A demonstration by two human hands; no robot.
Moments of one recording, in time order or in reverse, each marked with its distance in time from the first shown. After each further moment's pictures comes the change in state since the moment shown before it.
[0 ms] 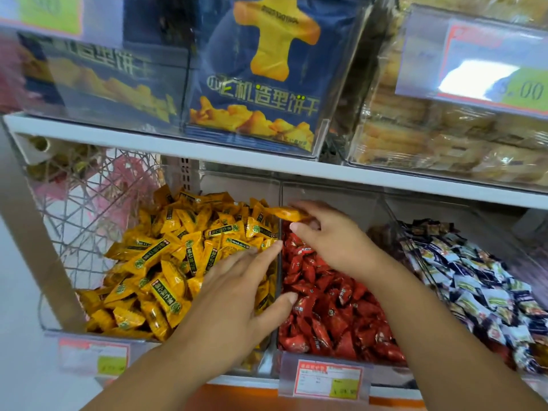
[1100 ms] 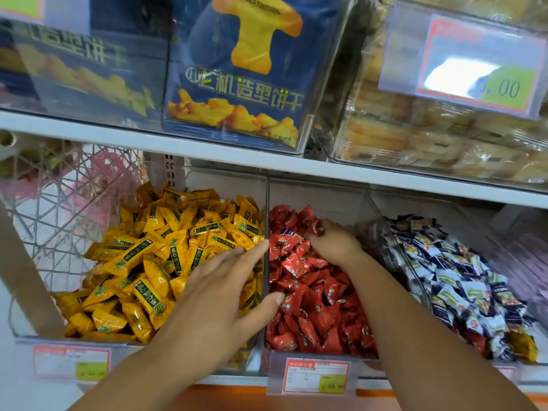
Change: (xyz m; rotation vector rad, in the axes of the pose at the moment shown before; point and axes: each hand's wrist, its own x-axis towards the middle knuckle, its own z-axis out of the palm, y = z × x) left_hand -0.001 -0.004 0.002 0.005 -0.012 0.010; right_hand 0.039 0.106 0.017 -0.373 -0.028 0.547
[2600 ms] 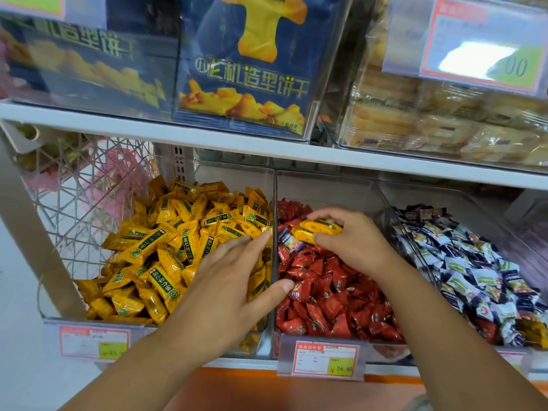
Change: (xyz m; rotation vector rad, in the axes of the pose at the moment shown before) left_hand -0.004 -0.002 -0.001 -0.019 0.023 -0.001; right_hand -0.076 -0.011 -0.030 0.462 0.102 -0.319
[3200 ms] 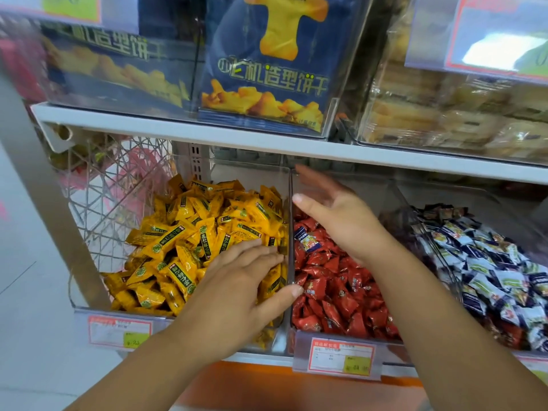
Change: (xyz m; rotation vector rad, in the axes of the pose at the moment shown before) left_hand -0.006 -0.008 -0.002 0.098 -0.026 0.026; right_hand 0.000 -0.056 0.012 0.310 -0.131 -0.161
